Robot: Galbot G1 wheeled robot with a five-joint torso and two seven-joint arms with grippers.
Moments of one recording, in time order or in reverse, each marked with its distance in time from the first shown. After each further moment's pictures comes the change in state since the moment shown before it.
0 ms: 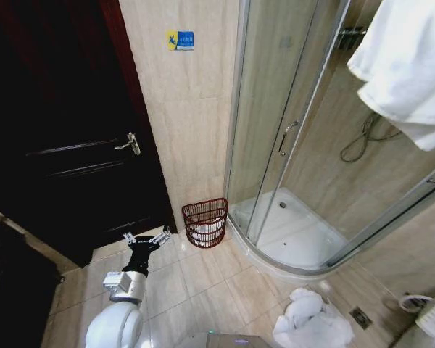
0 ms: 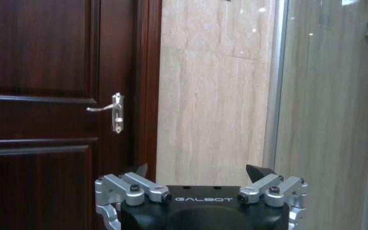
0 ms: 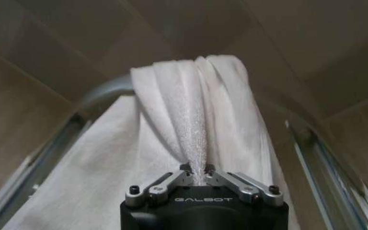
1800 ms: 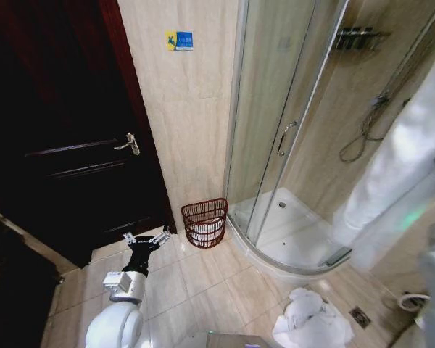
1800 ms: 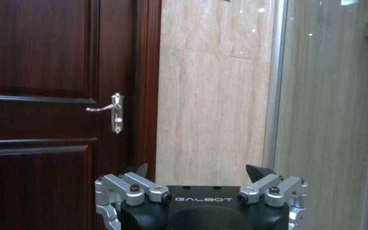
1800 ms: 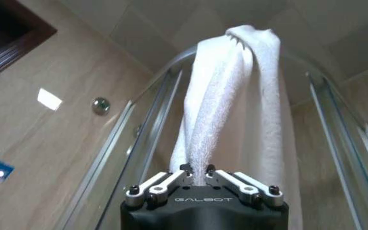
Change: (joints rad) left arm 0.000 0.000 0.000 0.000 0.000 0.000 0.000; right arm -1.595 0.511 0.667 0.786 -0.254 0.485 -0.017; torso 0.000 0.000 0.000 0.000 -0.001
